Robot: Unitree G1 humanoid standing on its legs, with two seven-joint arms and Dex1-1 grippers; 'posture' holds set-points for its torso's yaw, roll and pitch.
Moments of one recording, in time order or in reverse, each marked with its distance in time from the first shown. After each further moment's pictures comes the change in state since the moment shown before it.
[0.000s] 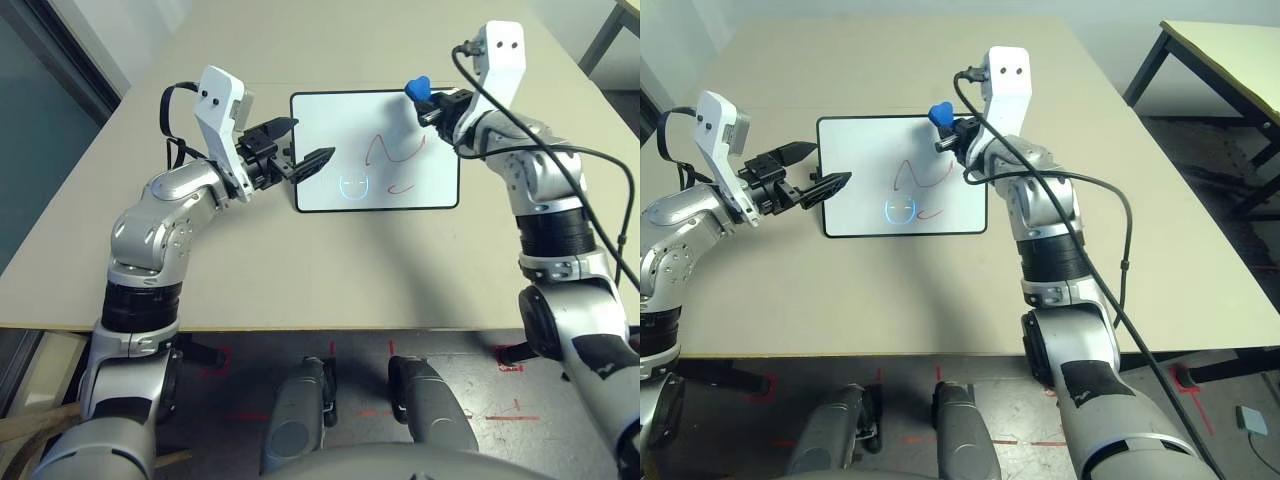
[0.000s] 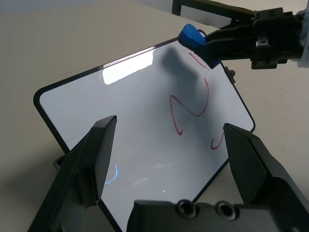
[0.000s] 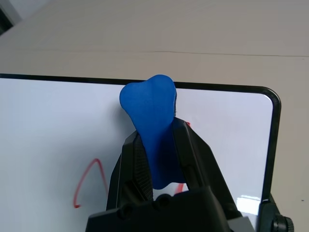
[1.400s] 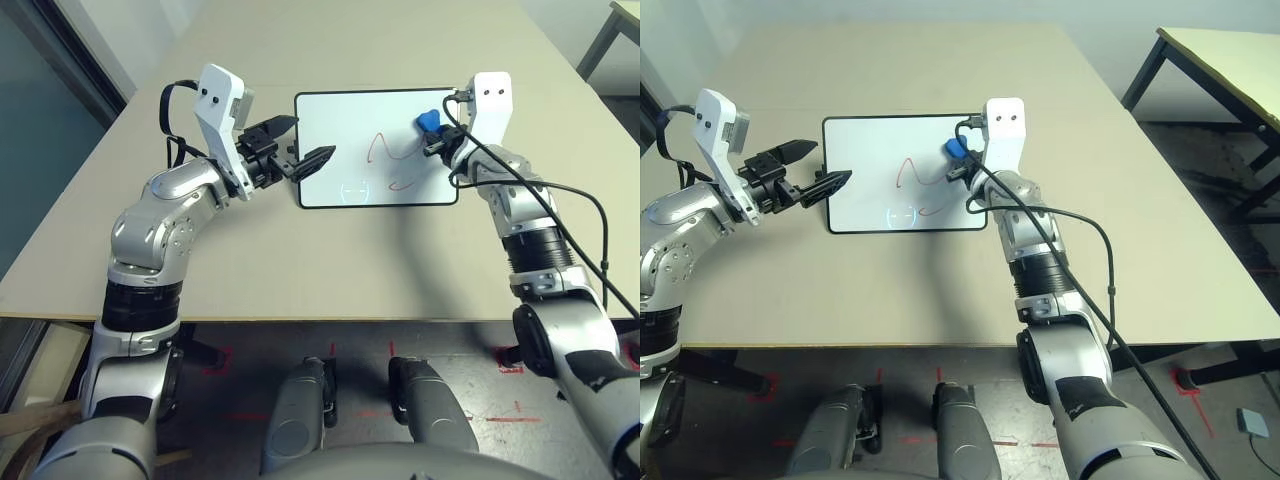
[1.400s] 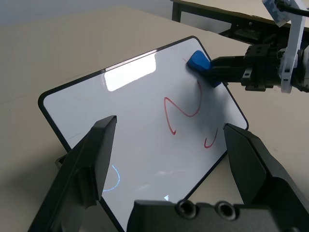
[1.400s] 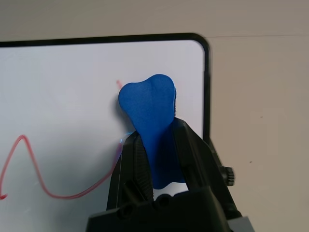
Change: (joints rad) left arm -0.013 -0.007 0.000 -0.001 0.001 0.000 0.005; right arm 0.067 0.018 -0.067 0.148 -0.092 -0.167 -0.087
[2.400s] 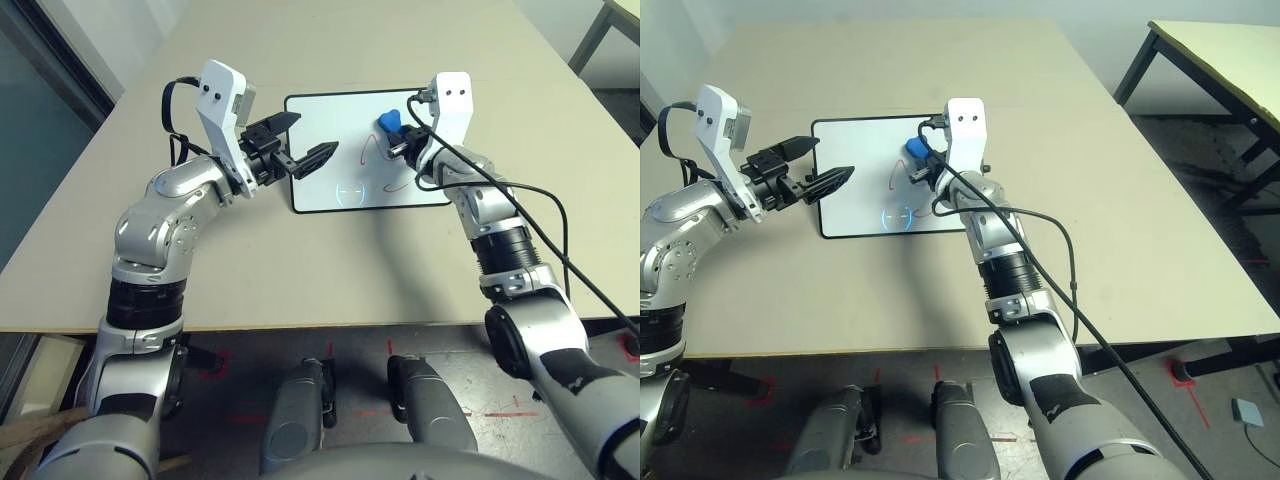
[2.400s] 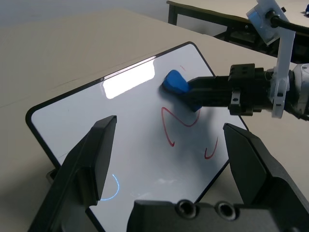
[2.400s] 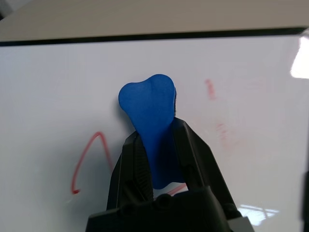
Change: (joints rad) left arm -0.013 -0.015 -0.001 -0.001 0.000 0.004 0.014; right arm -0.015 0.094 0.041 -0.033 -0.002 0.012 0.042
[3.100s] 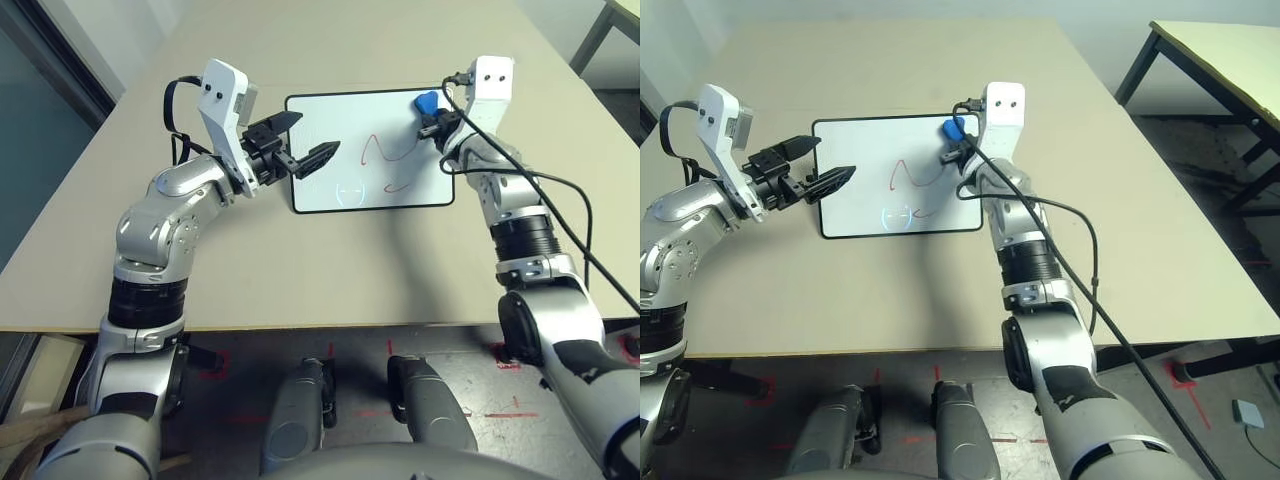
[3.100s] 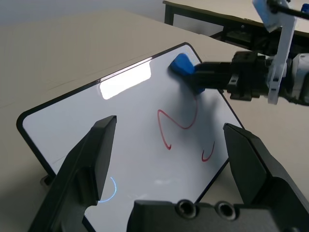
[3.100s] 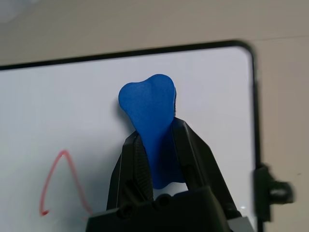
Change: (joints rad) left arm -0.002 -0.002 -0.004 0.001 0.000 0.000 -0.002; right arm 0.018 0.039 -0.029 0.007 0.002 -0.034 -0.026
